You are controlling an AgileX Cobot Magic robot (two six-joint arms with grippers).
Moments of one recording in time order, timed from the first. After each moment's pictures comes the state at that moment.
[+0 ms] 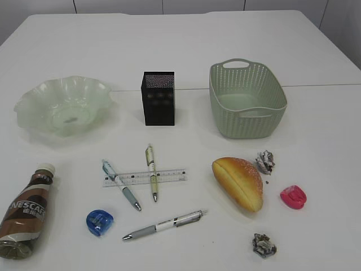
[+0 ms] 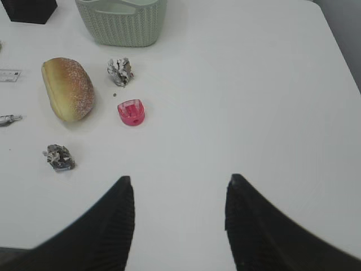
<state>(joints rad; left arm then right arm) -0.07 0.34 -0.87 -0.05 1.25 0.01 0.09 -0.02 -0.50 -0.06 1.16 -0.04</state>
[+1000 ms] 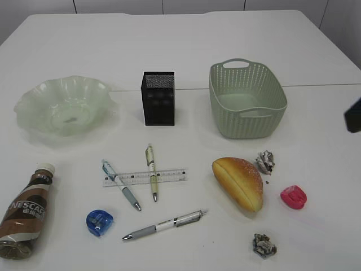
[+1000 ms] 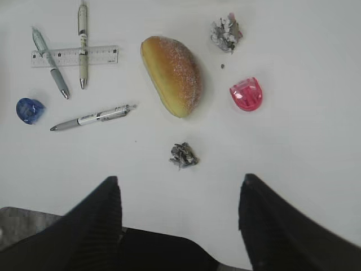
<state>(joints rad) -0.07 0.88 -0.94 -0.03 1.26 -0.08 0.14 1.07 -1.06 0.27 1.18 0.02</state>
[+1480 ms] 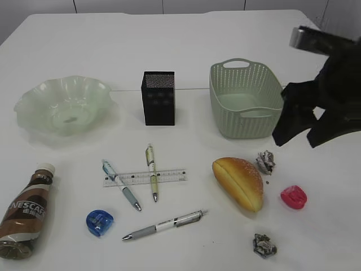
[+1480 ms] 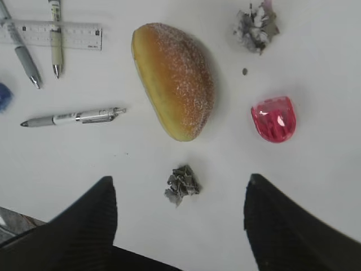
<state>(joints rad) -0.07 0.88 -0.94 -0.03 1.26 -0.08 0.15 1.55 -1.21 0.35 1.12 -0.15</state>
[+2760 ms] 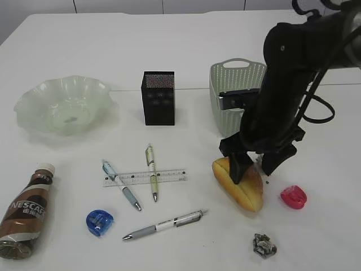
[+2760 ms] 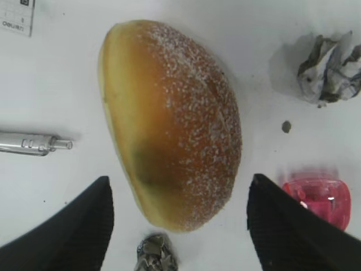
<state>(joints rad) -0.07 0.88 -0.94 -0.02 1.26 -0.09 0.35 1.97 -1.39 0.15 1.06 -0.08</state>
